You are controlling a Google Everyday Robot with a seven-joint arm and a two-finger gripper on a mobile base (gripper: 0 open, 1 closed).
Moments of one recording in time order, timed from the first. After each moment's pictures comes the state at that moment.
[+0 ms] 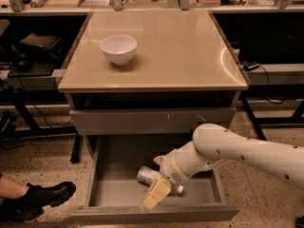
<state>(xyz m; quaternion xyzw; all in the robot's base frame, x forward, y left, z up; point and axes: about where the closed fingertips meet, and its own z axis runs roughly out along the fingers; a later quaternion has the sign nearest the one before) 0.414 0.005 0.589 -0.53 0.76 0.34 0.18</state>
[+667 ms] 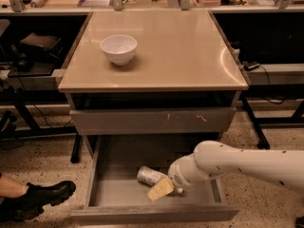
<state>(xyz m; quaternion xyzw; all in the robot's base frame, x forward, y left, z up) 0.451 -0.040 0.518 -0.39 0.87 0.24 0.19</state>
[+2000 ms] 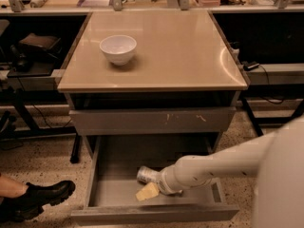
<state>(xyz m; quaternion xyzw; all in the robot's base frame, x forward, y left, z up) 0.464 -0.010 0.453 -0.31 0.91 0.20 0.19</state>
